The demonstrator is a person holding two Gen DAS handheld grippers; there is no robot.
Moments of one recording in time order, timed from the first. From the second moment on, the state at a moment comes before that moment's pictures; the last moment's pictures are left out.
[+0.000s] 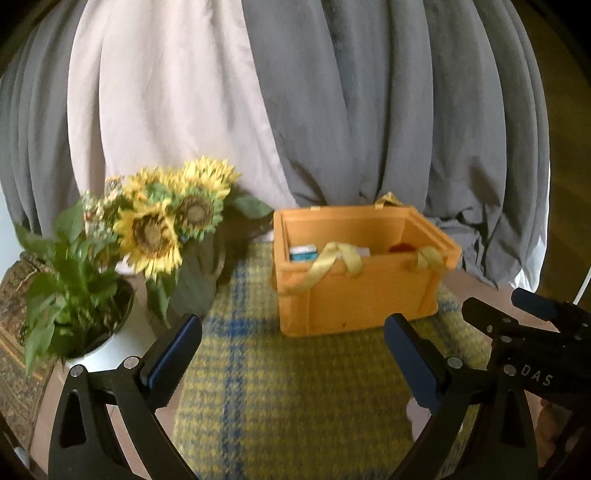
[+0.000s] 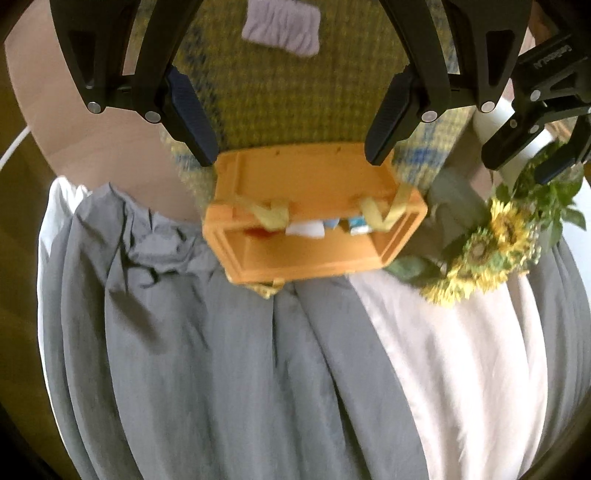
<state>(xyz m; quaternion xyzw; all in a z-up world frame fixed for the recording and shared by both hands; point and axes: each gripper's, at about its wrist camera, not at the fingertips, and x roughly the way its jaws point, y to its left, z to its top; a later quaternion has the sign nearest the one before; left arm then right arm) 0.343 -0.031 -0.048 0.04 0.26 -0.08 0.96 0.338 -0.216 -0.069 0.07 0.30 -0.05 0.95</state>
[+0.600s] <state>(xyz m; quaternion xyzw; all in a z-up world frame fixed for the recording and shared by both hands) 0.327 -0.022 -0.110 0.05 0.37 -0.05 0.93 0.324 -0.202 -0.135 0.06 0.40 -0.01 0.92</state>
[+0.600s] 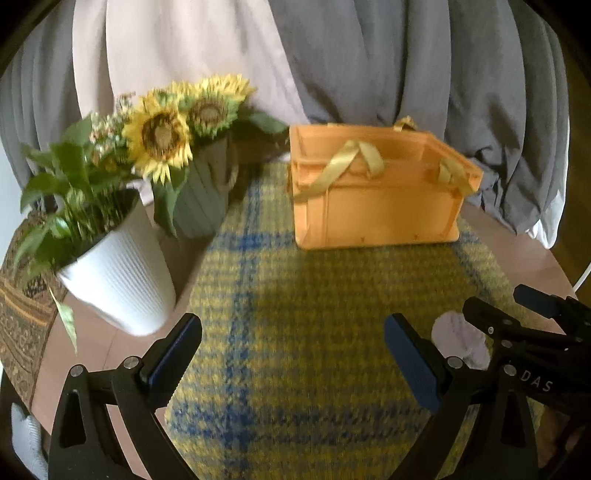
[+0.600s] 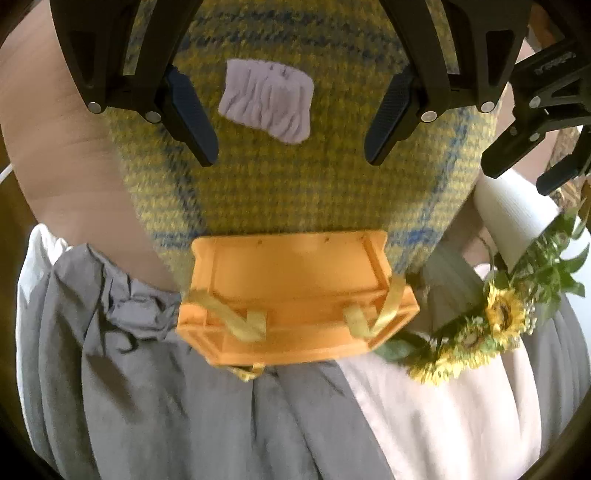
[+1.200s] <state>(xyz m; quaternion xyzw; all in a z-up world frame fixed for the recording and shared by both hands) 0.326 -0.029 -0.162 0.05 0.44 -0.03 0.90 0.326 -0.204 -0.187 0.06 0.46 0.01 0.89</state>
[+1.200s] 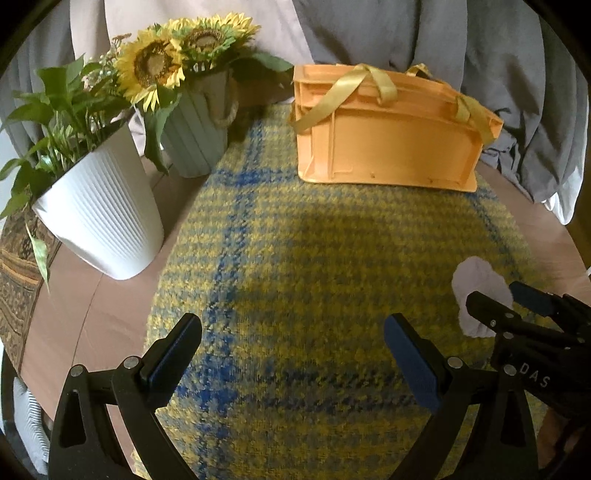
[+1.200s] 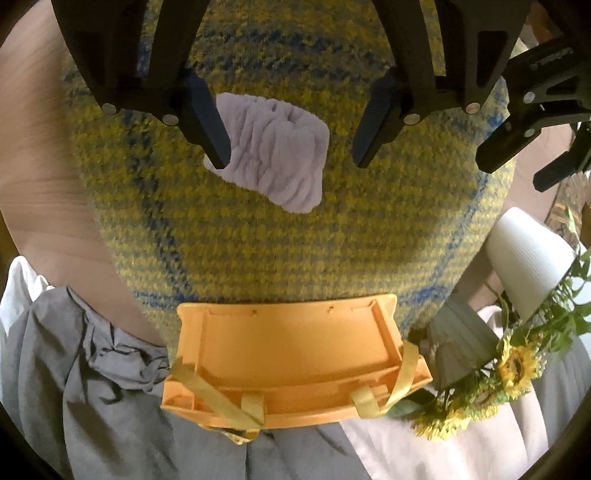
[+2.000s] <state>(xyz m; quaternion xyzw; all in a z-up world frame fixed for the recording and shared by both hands) 0.322 -0.042 -0.136 0.05 0.41 -0.05 0.91 0.310 -0.209 -0.158 0.07 0.42 0.02 0.90</state>
